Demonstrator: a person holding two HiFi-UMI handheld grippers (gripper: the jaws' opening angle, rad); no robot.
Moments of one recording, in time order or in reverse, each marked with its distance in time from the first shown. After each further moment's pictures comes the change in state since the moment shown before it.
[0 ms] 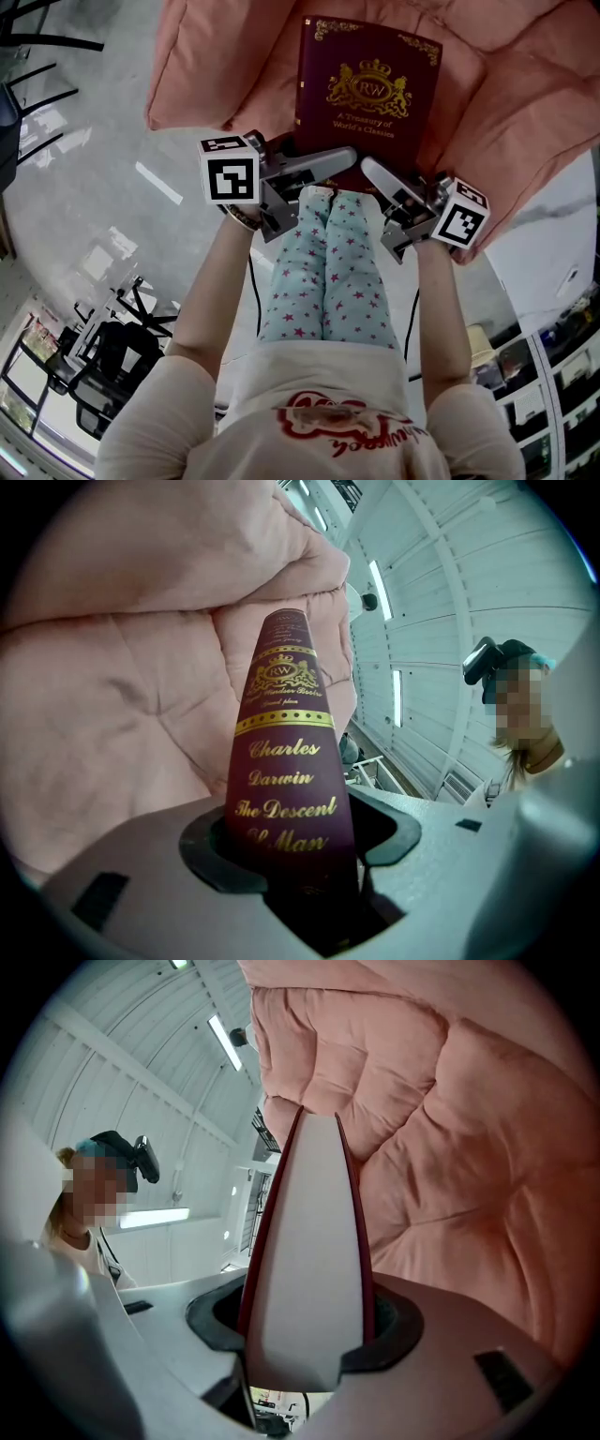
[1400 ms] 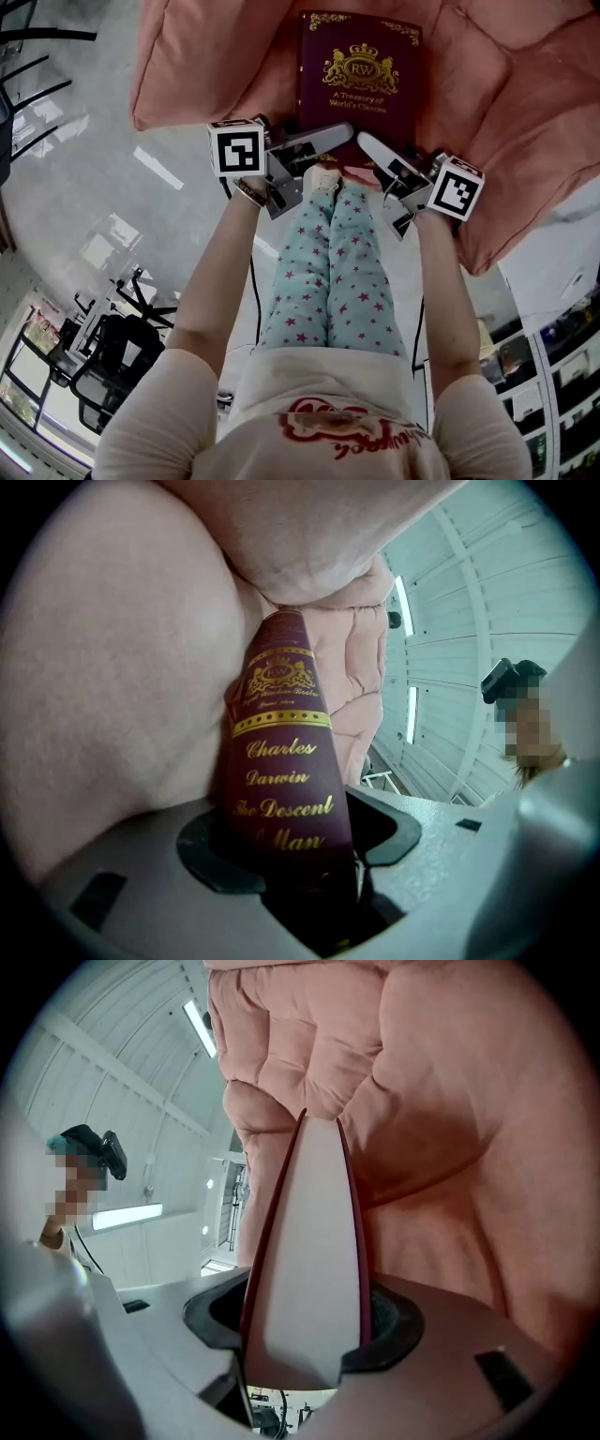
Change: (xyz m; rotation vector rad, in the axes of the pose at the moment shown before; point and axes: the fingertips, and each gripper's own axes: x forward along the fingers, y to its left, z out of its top) left arm -0.007 0.093 -0.020 -0.122 -0.041 0.034; right arm 0.015 -0.090 -0.028 0.056 0.063 -0.117
